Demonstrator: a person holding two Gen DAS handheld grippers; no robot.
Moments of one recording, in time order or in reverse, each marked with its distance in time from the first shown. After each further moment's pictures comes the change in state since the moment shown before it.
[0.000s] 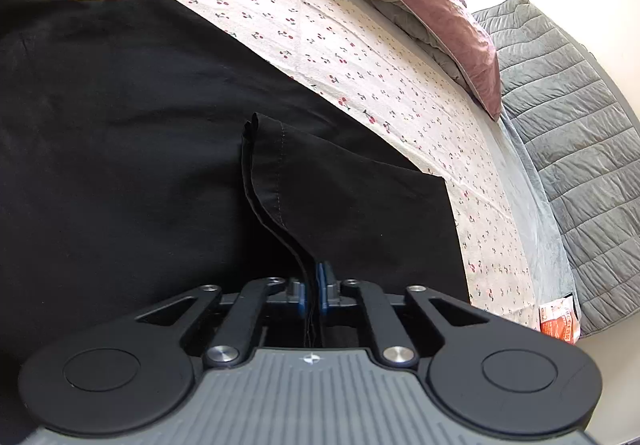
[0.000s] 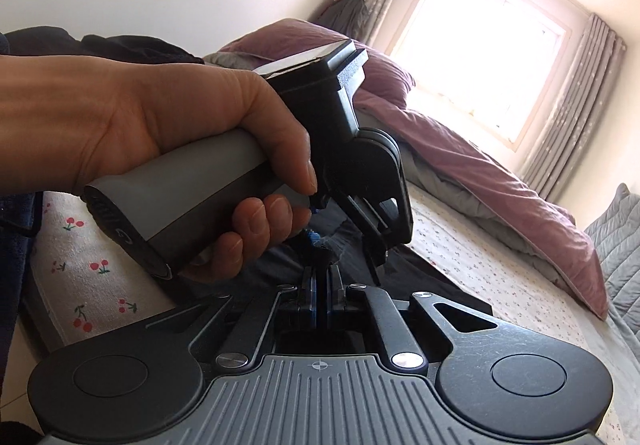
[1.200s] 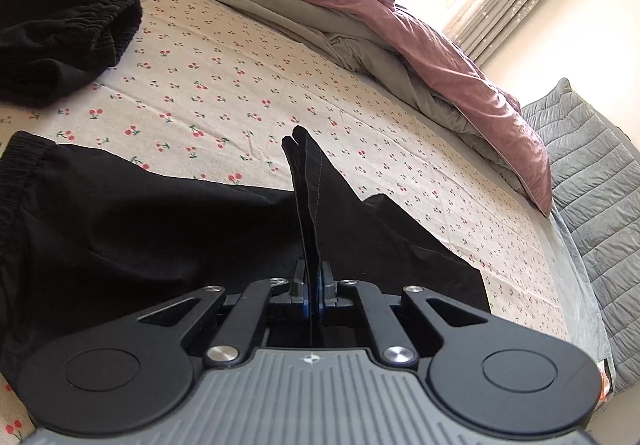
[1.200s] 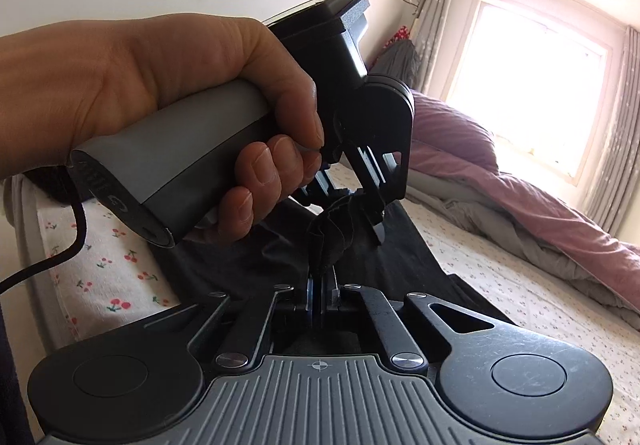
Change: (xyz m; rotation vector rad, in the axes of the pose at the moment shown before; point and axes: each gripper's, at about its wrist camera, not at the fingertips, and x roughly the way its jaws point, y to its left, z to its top) left arm -0.160 0.130 0.040 -0.043 -0.291 0.182; right arm 0.078 0.104 0.092 0.077 -0.155 0.199
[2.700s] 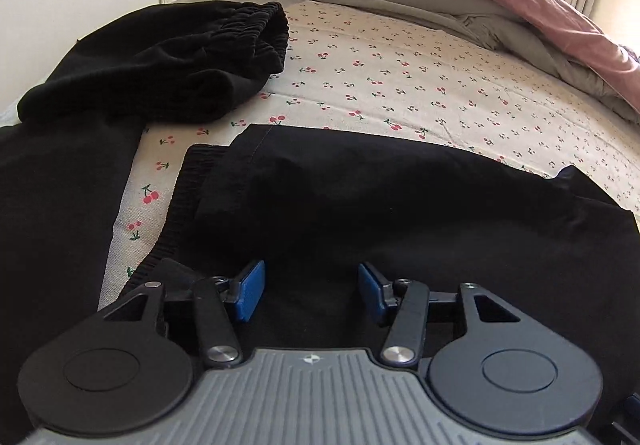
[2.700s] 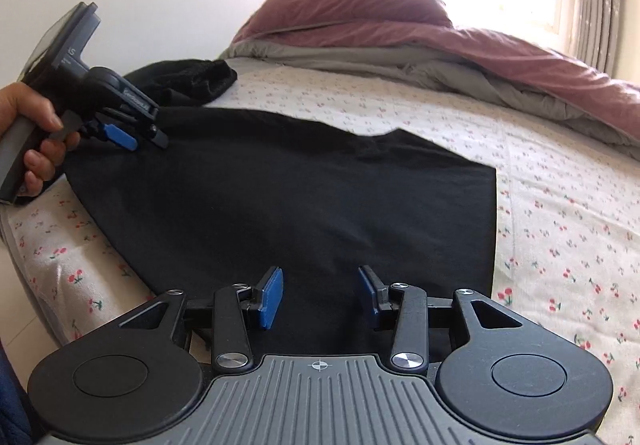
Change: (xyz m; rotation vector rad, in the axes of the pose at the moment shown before) left arm 0.001 0.059 0.002 0.153 0.000 0.477; right arm -0.002 -0.105 -0.061 0.383 0.384 0.028
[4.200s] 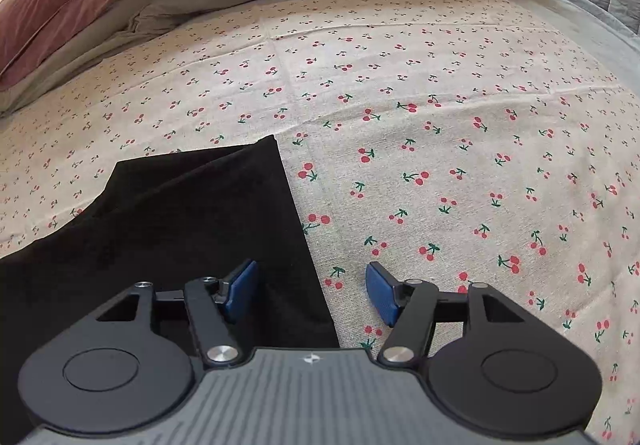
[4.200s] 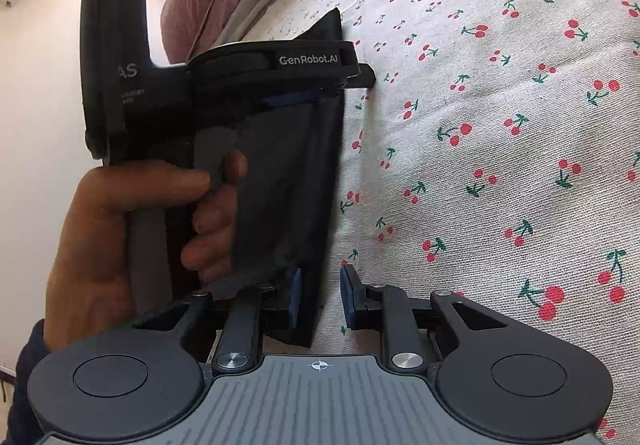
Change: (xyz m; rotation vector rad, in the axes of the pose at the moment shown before) left arm 0.001 -0.357 -0.041 0.552 0.033 -0.208; right arm -0.023 -0.164 -0.047 0.730 0.188 0.426
